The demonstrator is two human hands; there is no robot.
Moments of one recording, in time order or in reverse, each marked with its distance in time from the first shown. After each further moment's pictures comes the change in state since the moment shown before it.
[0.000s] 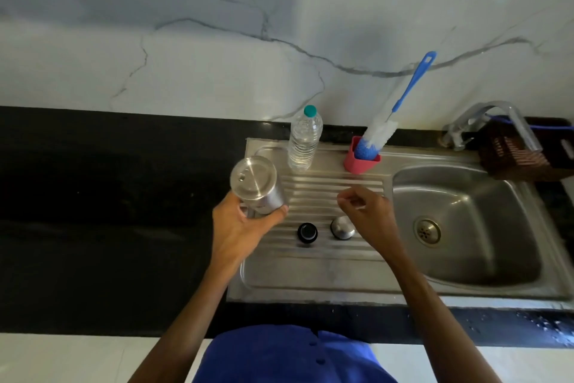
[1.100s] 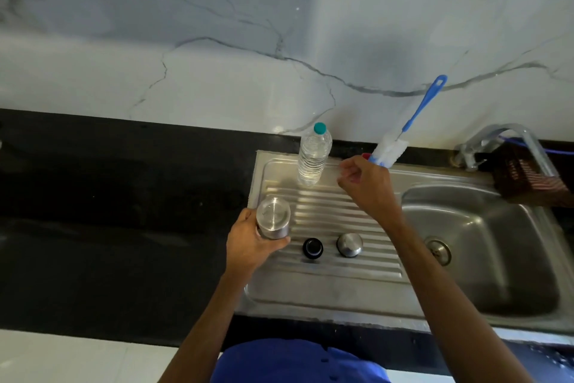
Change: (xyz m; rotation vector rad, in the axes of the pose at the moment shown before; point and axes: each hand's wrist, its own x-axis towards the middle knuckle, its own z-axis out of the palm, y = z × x) left_hand 0.018 -0.039 0.015 0.338 -0.046 -0.060; right_hand 0.079 -0.057 -0.011 -0.135 -0.039 -0.011
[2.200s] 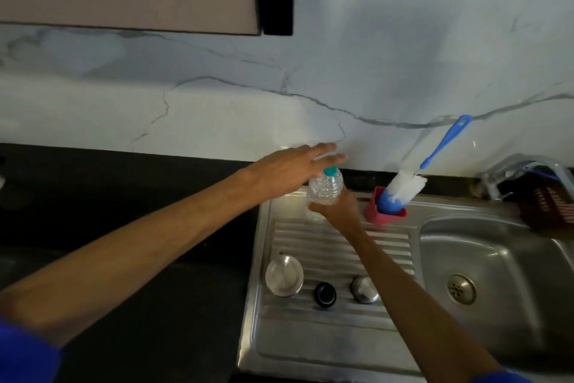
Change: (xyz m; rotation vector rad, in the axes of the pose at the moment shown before) left_hand 0.177 0.173 -0.065 0.766 -0.381 0.986; right_hand 0.094 0.024 0.106 0.309 -0.082 0.182
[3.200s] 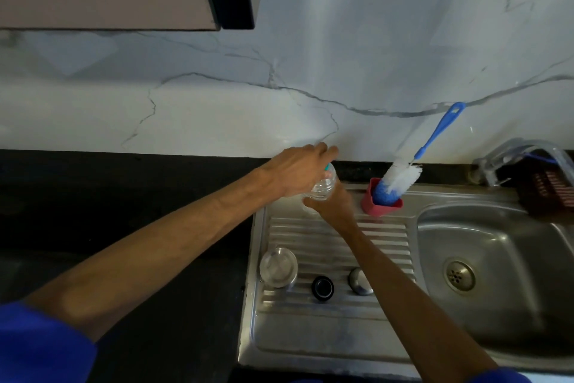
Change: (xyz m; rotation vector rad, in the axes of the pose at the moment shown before) left_hand 0.039 0.010 0.029 0.013 -0.012 -0.054; right_hand 0.003 0.011 0.007 -0.052 0.023 0.007
